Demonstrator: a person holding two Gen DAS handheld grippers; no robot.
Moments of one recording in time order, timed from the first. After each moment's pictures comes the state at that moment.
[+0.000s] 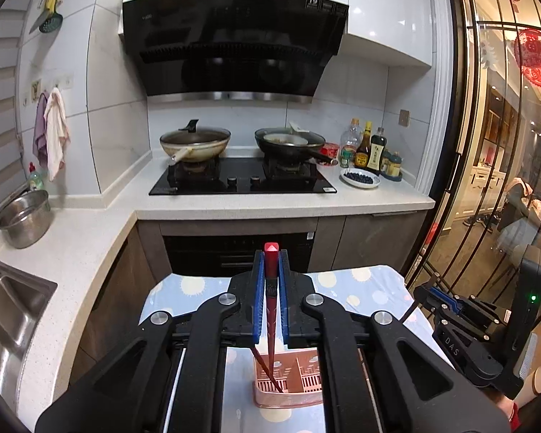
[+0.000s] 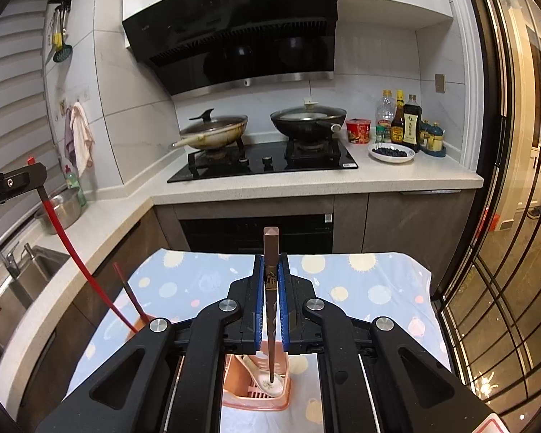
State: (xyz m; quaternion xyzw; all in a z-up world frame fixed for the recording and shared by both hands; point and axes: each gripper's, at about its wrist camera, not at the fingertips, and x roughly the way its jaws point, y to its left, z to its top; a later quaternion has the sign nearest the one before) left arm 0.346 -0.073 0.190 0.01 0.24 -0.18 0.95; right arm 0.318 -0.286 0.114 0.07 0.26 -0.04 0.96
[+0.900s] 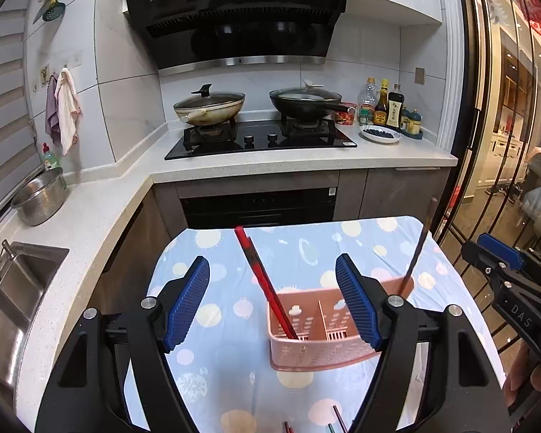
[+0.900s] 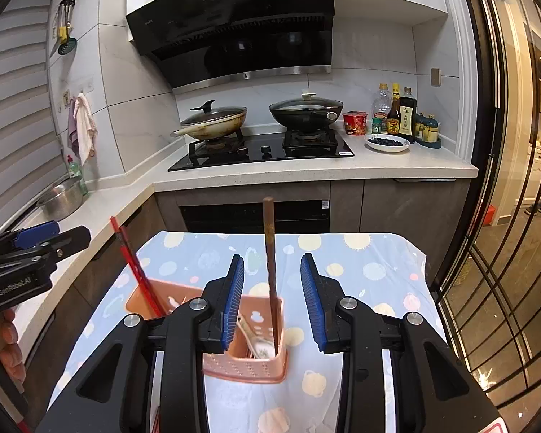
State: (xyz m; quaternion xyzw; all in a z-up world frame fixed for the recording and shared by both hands) left arm 0.324 -0.079 0.121 0.06 0.29 -0.13 0.95; right arm 0.274 -0.280 0.095 0.07 0.26 -0.04 0.96
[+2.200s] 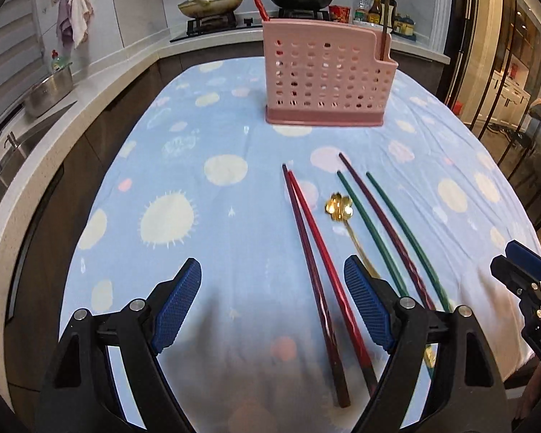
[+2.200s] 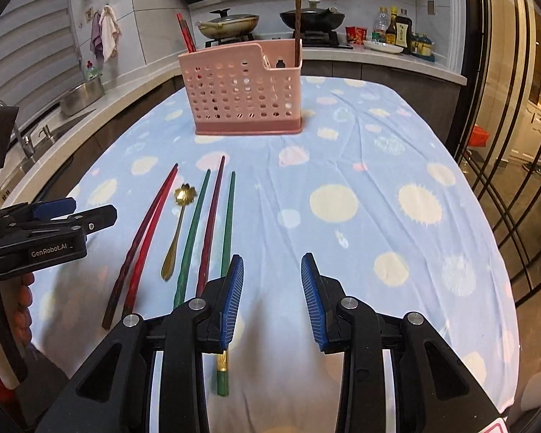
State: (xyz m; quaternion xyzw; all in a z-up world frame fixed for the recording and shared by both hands) left arm 0.133 -0.026 -0.069 0.08 0.43 -0.13 0.89; right arm 0.047 -0.213 -0.073 0.06 0.40 -0.03 0.92
